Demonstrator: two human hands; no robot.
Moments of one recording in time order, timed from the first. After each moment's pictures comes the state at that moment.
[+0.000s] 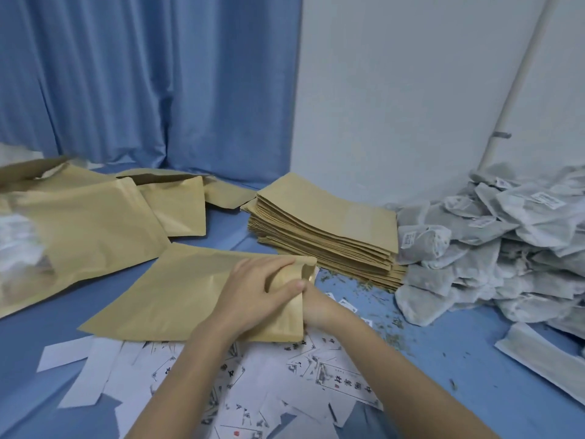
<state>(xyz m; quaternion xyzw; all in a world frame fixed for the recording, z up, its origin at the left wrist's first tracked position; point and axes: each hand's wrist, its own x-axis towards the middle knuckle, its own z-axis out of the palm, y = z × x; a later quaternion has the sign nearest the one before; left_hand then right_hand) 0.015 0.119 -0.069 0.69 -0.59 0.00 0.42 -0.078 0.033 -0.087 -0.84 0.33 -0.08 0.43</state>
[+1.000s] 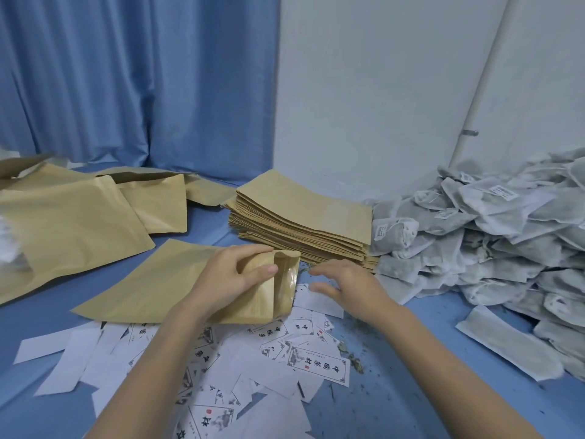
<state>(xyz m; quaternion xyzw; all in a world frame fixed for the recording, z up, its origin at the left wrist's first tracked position) 0.013 0.119 -0.061 0.68 -0.55 -0.11 0.48 -0.181 -0.024 -0.070 -0.95 0.25 -0.17 0.06</state>
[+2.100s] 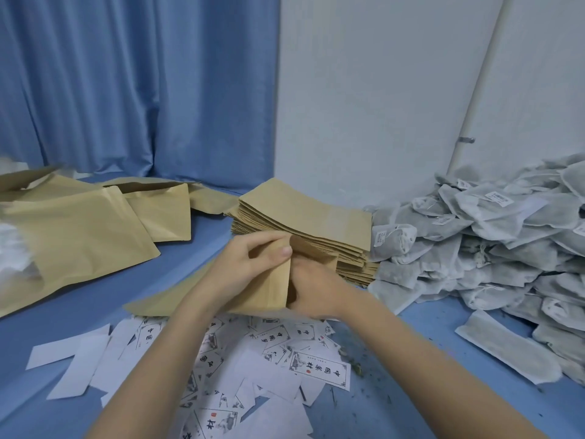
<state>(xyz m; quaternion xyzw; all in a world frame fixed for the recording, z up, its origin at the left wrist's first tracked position) -0.009 0.124 -0.021 0.54 -0.60 -0.21 0.56 -0.141 0.029 -0.028 -0.98 0.08 -0.19 0.09</state>
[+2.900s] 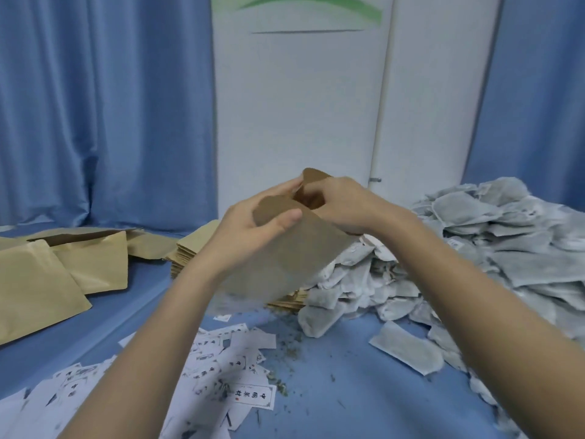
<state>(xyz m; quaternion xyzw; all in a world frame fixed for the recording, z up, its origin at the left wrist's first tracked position) -0.127 0.114 0.101 0.44 -0.69 -0.10 0.56 -0.278 0.027 0.156 -0.93 0.29 -0.23 0.04</state>
